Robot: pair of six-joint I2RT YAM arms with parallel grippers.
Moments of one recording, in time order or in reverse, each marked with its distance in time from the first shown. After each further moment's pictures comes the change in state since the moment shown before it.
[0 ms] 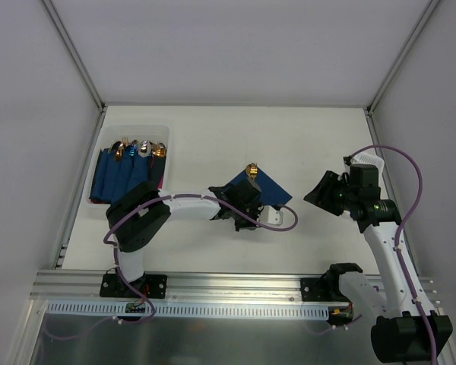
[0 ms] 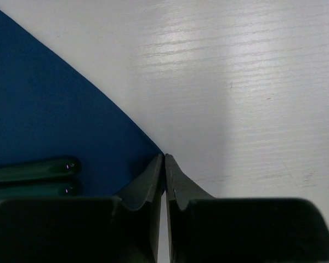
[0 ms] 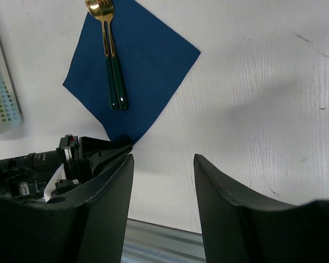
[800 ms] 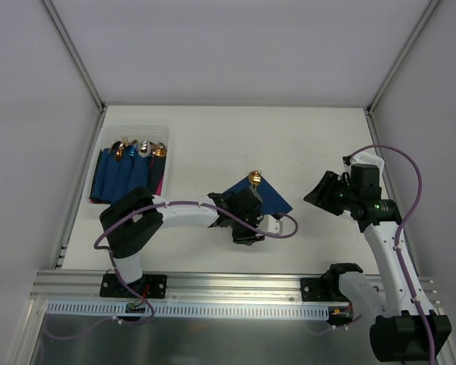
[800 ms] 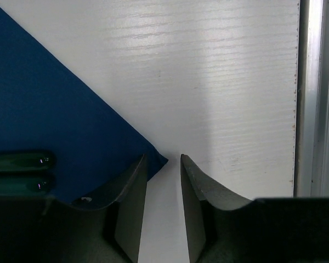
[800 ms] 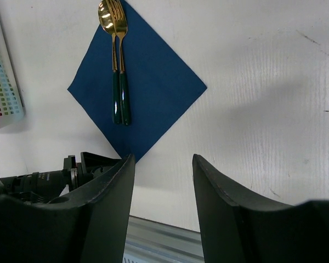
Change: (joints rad) left arm -0.067 -0.061 -0.037 -0.091 0.008 -0.111; right arm -0.018 0.004 0.000 0.000 -0.041 -0.027
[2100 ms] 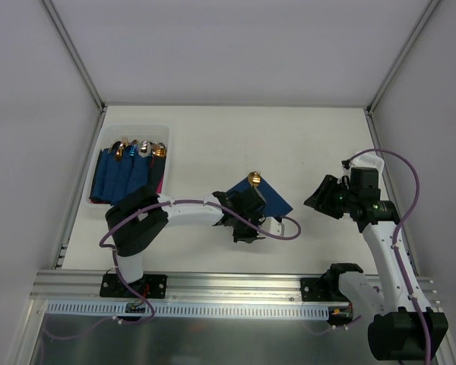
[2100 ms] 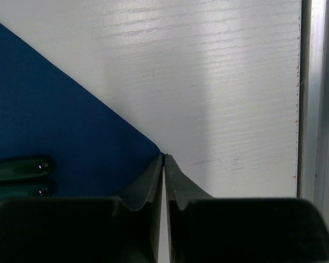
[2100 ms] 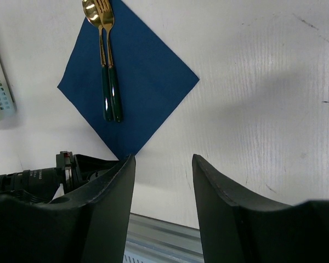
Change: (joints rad) left arm -0.005 0.038 0.056 -0.087 0.008 0.047; right arm -0.028 0.006 -0.041 -0.002 -0.026 -0.022
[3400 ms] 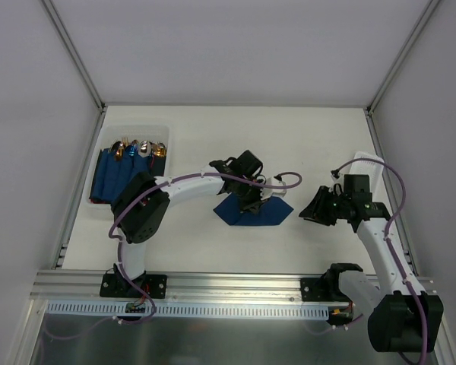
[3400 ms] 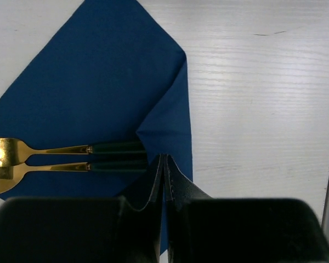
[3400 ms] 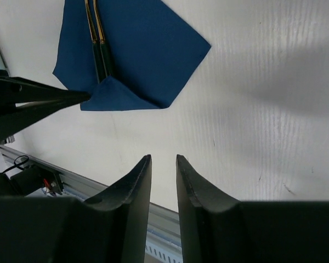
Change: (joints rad) left arm 0.188 0.091 0.278 -0.113 0.108 -0.050; right arm -0.011 0.062 -0.115 0.057 -0.126 -0.035
